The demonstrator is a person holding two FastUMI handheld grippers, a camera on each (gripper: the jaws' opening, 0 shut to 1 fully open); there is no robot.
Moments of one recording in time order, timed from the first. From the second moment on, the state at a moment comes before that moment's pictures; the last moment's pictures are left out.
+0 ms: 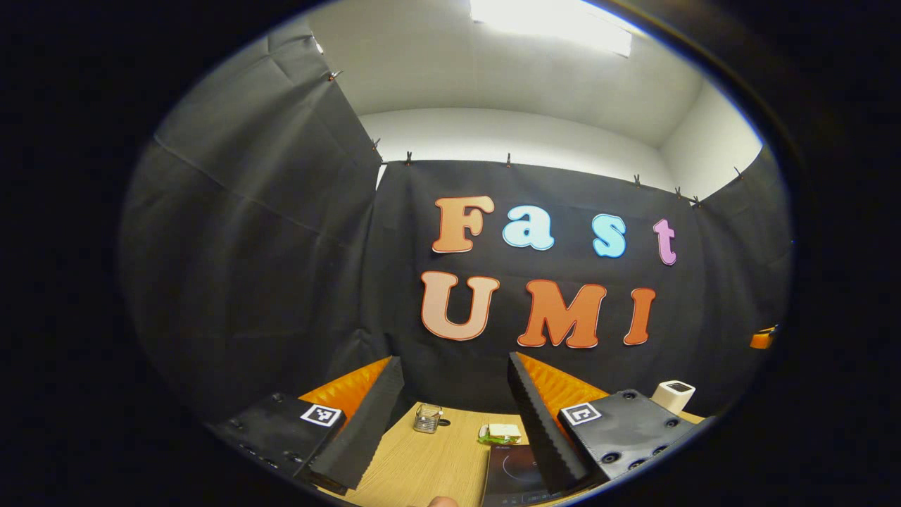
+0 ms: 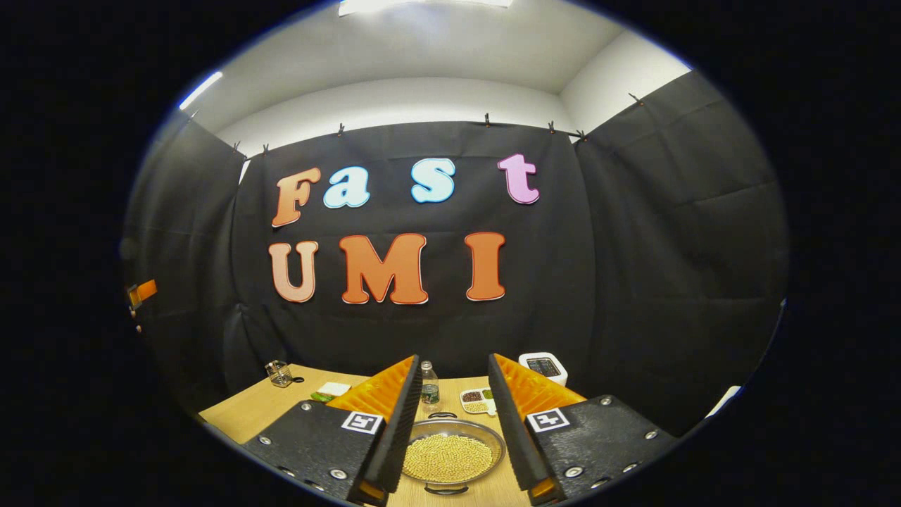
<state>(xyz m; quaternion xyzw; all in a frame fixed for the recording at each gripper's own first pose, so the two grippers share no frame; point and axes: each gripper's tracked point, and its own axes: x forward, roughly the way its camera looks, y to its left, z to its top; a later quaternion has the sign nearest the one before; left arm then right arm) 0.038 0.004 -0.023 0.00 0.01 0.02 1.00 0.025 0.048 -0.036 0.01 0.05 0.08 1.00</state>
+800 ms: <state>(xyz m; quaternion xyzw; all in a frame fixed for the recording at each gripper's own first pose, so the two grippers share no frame) 0.040 -0.006 -0.032 0.00 0.02 -0.01 1.00 0.019 0.074 -0.104 -0.01 0.12 0.10 0.99</state>
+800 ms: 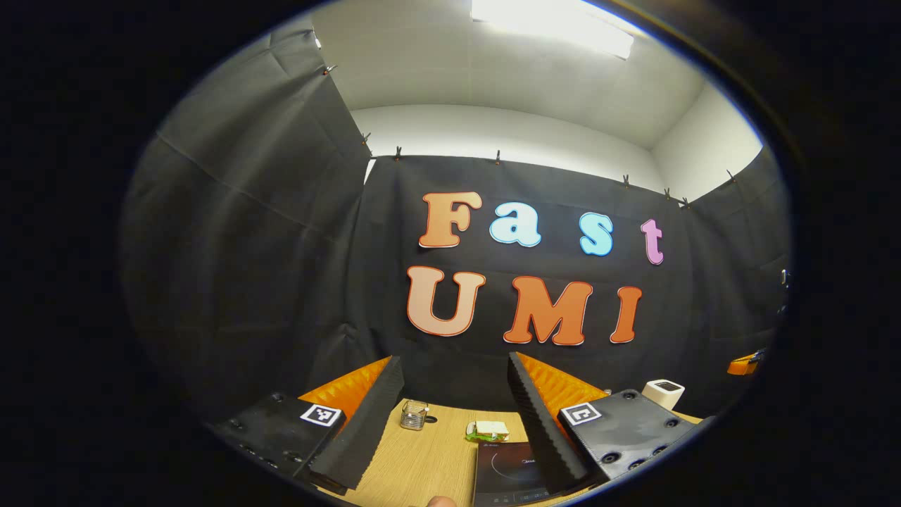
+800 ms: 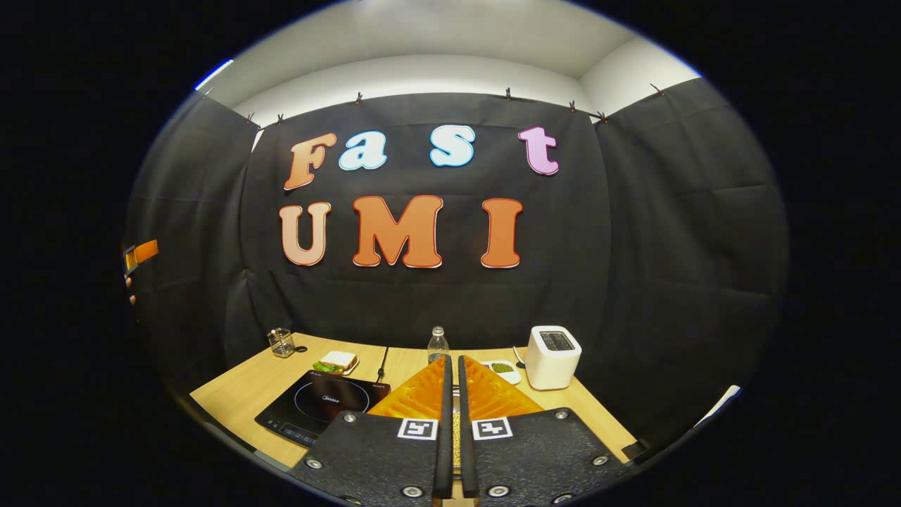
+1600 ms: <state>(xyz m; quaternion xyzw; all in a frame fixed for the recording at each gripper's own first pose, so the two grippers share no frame) 0.046 0.000 -0.045 -0.01 0.03 0.00 1.00 -0.015 0.106 -0.241 -0.03 0.26 0.15 0.95</state>
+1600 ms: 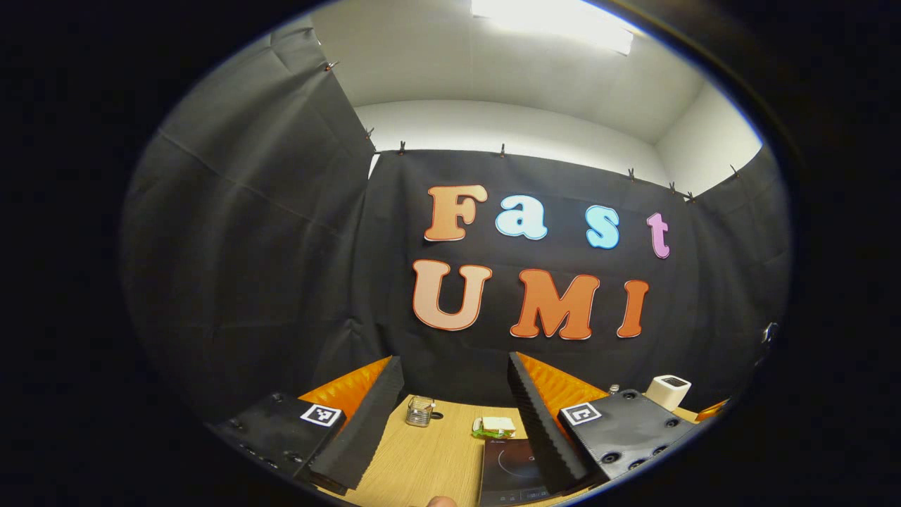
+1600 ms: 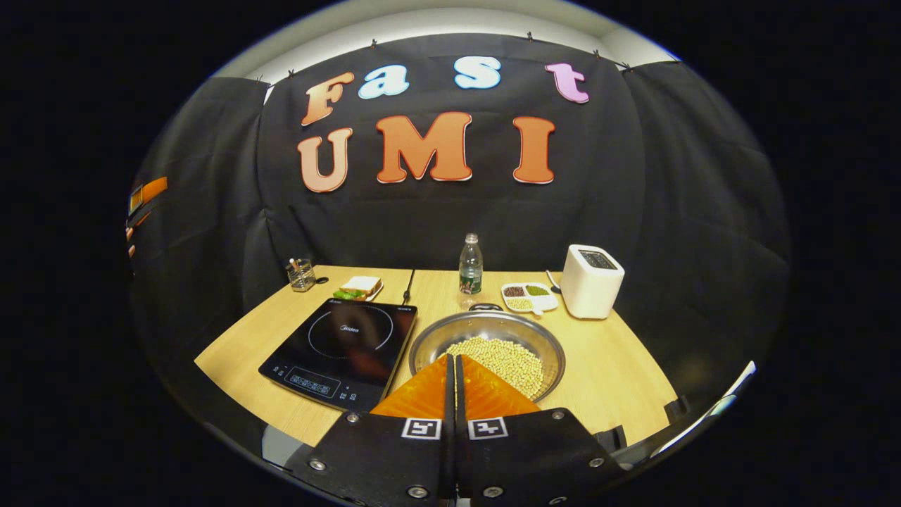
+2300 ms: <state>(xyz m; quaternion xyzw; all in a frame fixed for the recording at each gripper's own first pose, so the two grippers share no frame) 0.049 -0.014 -0.048 0.00 0.05 -0.01 1.00 -0.035 0.114 -0.345 -0.03 0.37 0.16 0.92</state>
